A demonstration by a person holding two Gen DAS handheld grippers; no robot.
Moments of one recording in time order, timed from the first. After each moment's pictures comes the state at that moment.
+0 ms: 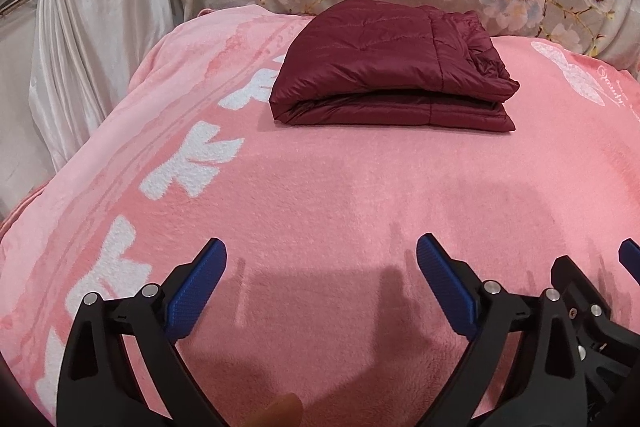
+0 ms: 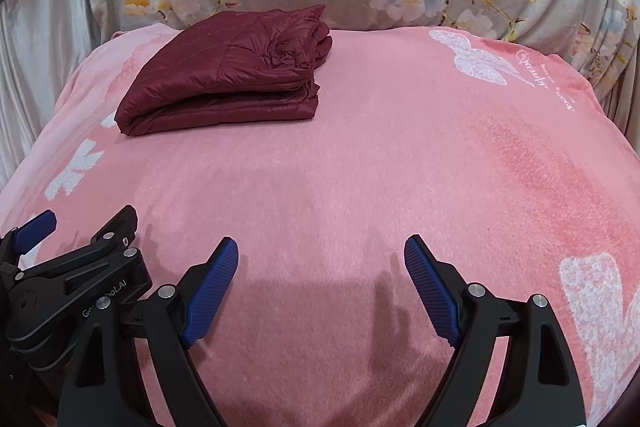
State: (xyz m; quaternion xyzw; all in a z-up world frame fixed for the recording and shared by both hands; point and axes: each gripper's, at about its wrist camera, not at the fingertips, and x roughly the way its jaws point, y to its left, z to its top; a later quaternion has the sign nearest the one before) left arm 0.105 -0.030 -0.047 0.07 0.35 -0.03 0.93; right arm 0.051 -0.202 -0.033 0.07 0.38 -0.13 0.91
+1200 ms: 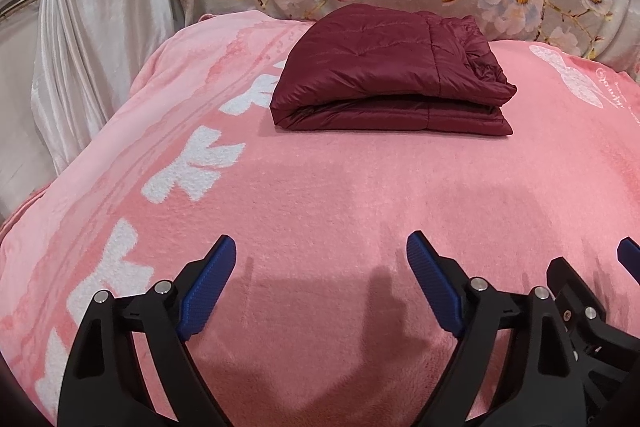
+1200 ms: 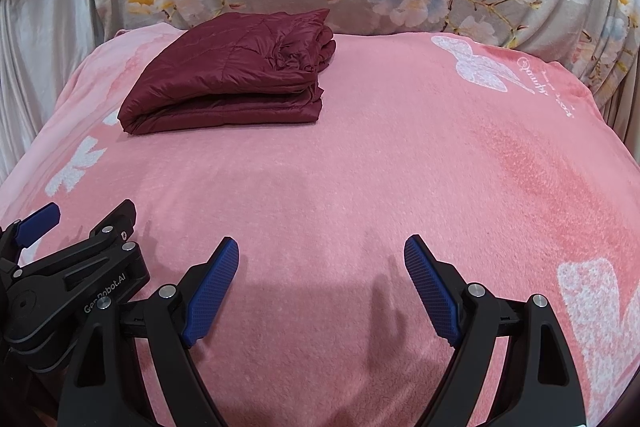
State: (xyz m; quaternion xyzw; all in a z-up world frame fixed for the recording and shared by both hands) left arm 0.103 -0.032 -0.043 0.07 0.35 -0.03 0.93; right arm 0.052 -0.198 -0.031 0.06 0.37 -0.13 0.92
